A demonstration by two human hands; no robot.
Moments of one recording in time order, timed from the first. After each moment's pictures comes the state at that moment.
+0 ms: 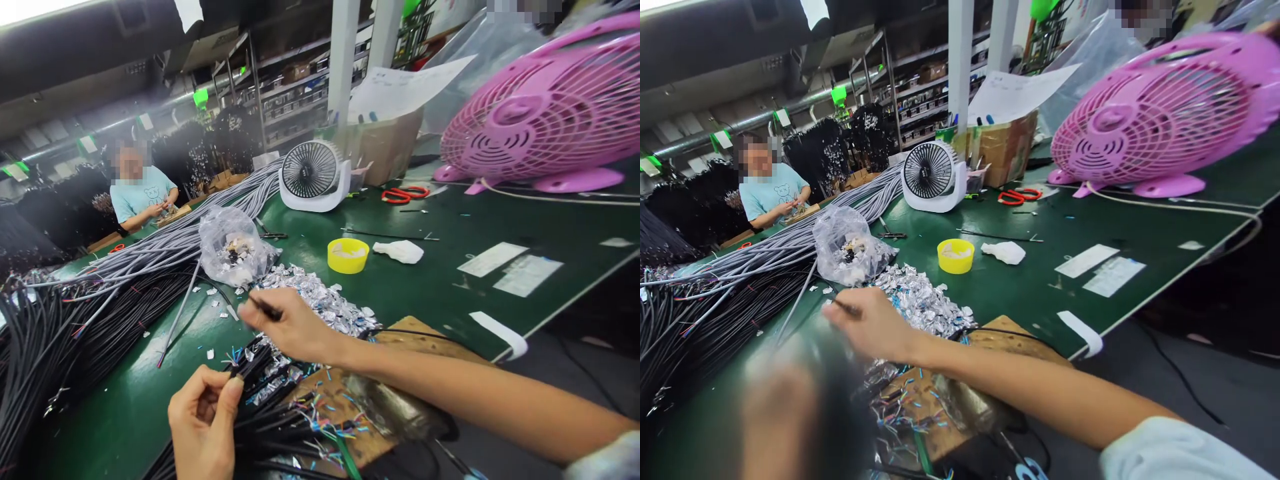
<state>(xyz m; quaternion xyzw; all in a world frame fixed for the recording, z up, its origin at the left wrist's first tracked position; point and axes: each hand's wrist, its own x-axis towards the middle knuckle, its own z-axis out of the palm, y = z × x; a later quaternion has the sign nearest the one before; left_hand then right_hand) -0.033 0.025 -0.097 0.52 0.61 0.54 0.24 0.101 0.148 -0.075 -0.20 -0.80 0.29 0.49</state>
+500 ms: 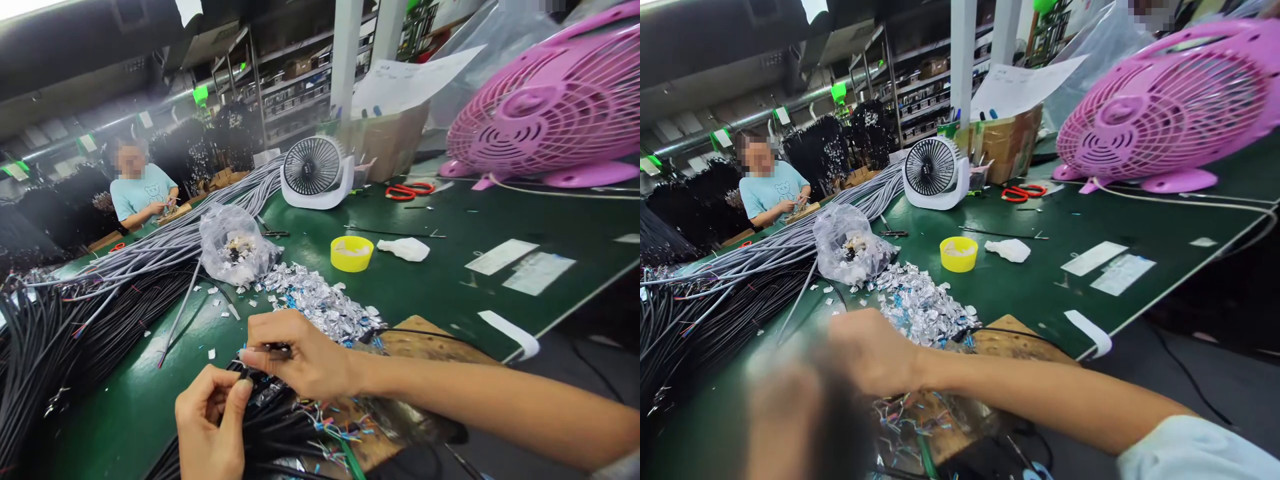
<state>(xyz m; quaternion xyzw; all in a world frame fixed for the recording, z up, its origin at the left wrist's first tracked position) -0.031 0.029 -0.100 0.53 0.61 0.54 0.23 0.103 0.133 -0.083 -0.06 -0.82 0.33 0.46</state>
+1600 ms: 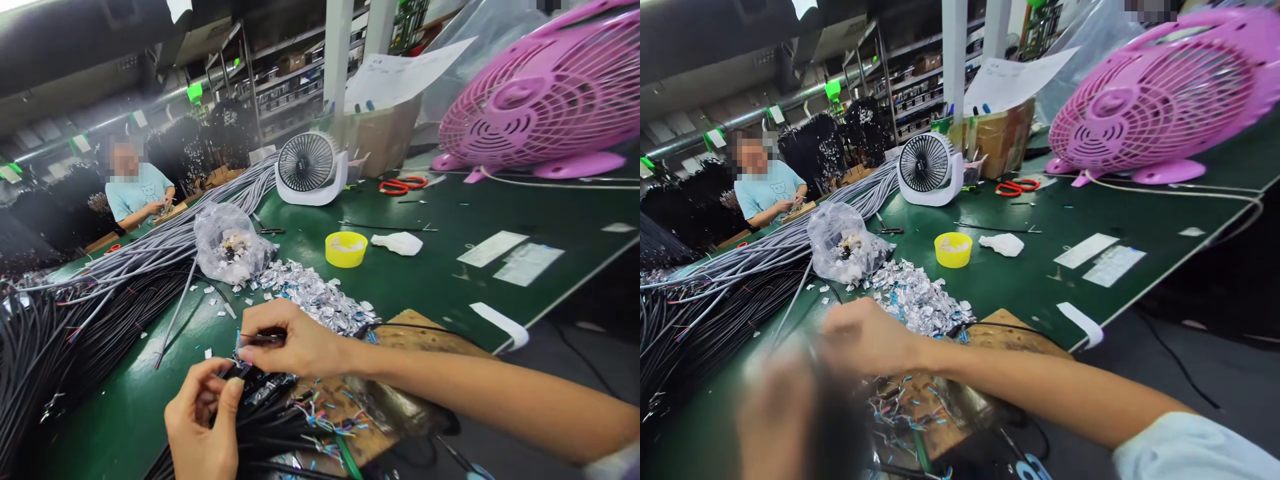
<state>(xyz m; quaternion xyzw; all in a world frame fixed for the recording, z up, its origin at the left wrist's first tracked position) -0.034 0.030 -0.111 0.55 0.62 0.54 0.14 0.105 0.144 -0.088 -0.06 -0.79 0.43 0.44</state>
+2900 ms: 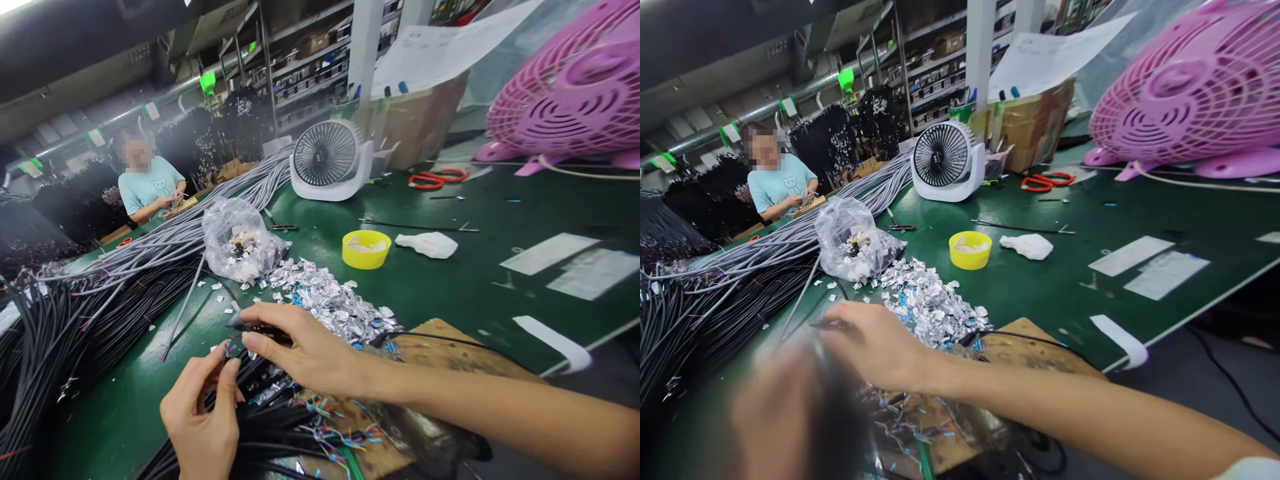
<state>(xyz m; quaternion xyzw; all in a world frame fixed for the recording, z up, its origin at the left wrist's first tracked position) -0.032 0.040 -0.106 0.59 0.61 0.53 0.01 0.108 0.133 -0.077 -0.20 -0.80 0.39 0.41</state>
